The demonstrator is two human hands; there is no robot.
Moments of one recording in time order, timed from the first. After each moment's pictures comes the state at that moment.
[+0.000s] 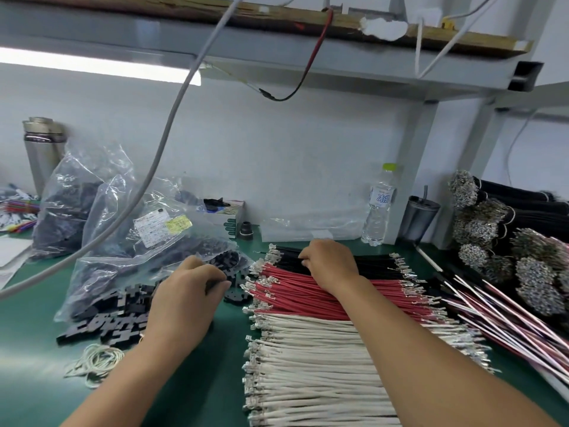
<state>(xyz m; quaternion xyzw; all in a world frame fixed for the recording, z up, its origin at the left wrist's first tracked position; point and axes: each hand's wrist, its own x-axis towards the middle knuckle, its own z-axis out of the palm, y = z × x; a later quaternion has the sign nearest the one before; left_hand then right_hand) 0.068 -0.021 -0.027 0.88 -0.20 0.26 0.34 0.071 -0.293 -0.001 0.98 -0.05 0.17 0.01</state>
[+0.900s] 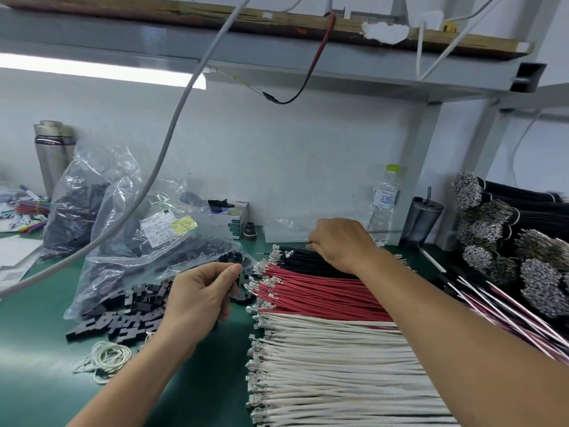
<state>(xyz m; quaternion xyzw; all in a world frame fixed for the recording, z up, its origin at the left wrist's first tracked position) 0.062 -0.032 -0.028 0.68 -0.15 0.03 0.71 0.063 -0.305 0.051 0.97 0.06 0.20 0.13</state>
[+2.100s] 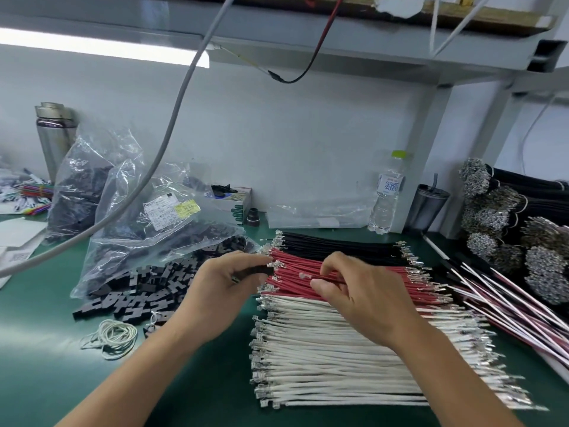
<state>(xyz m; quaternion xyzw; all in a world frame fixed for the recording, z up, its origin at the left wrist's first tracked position) 0.049 -0.035 -0.029 0.74 -0.32 0.07 0.59 -0.054 -0.269 0.006 0.97 0.02 0.23 -0.05</state>
